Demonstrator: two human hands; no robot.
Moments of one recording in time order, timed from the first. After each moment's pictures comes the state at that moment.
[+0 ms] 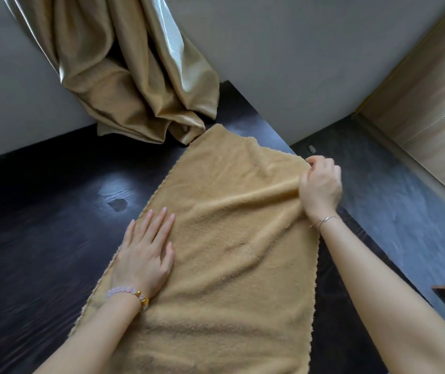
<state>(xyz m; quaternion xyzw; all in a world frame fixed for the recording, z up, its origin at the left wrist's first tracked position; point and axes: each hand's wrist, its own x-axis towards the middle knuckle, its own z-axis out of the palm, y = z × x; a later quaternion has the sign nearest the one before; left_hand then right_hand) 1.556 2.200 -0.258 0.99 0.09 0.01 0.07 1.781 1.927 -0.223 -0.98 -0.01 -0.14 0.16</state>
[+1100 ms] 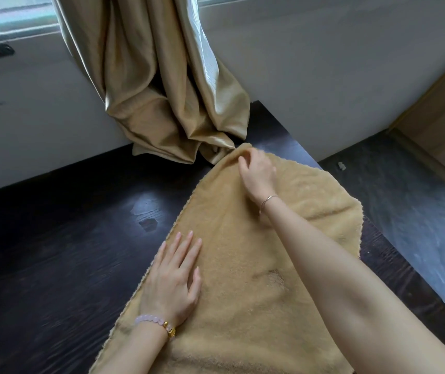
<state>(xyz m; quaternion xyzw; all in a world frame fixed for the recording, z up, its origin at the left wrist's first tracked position) 1.554 2.199 -0.253 0.98 0.09 0.03 0.15 1.813 2.105 -0.236 -0.94 -0.13 0.01 0.32</state>
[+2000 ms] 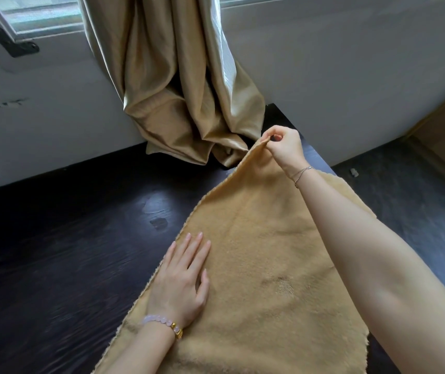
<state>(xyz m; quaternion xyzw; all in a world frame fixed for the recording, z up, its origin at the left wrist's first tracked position) 1.555 2.200 -0.251 0.98 0.09 0.04 0.16 1.871 2.101 -0.202 -0.85 -0.12 0.08 0.51</state>
